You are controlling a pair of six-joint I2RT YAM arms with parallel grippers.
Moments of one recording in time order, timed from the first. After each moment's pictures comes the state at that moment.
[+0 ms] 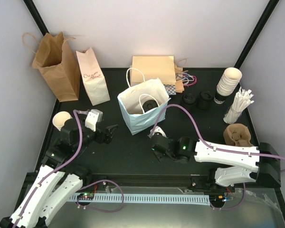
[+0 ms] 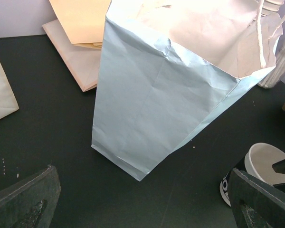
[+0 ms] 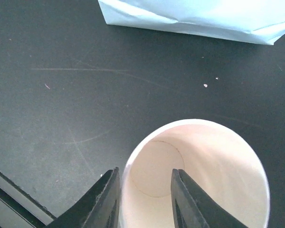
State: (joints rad) left arm -0.41 0.51 0.70 -0.61 0.21 -0.18; right arm 1.27 1.25 0.90 -0.74 0.36 0.51
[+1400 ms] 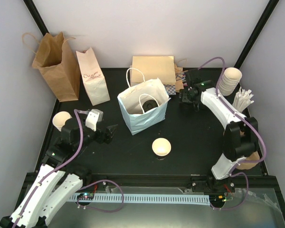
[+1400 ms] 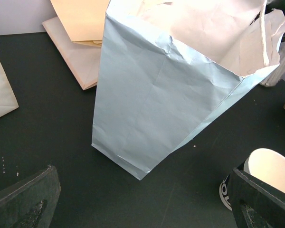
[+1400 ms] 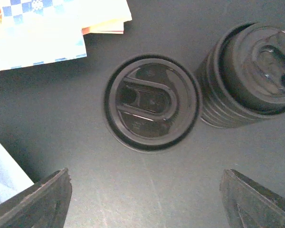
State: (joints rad) left arm -0.41 0.52 0.70 -0.61 0.21 -0.18; right arm 0.31 1.66 1.40 -0.83 0.21 0.37
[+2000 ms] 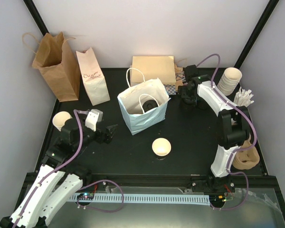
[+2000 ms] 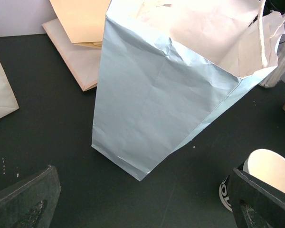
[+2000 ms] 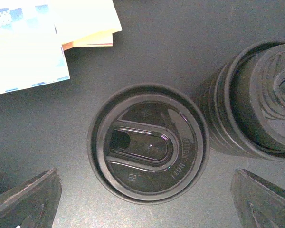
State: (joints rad) left arm -0.41 0.52 0.70 -0.61 0.21 -0.18; right arm 0.27 1.87 1.56 -0.85 0.20 0.37
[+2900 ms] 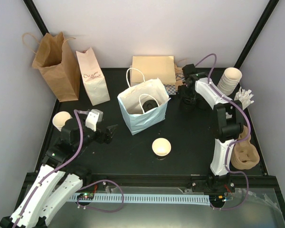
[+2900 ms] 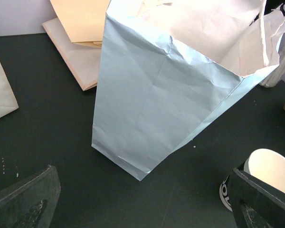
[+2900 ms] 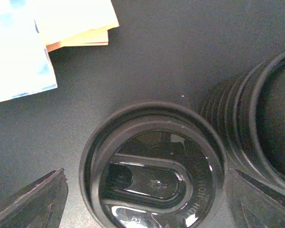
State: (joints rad) left arm -0.41 0.52 0.70 -0.60 0.21 -0.18; right arm 0.25 2.00 1.67 -0.90 0.18 0.36
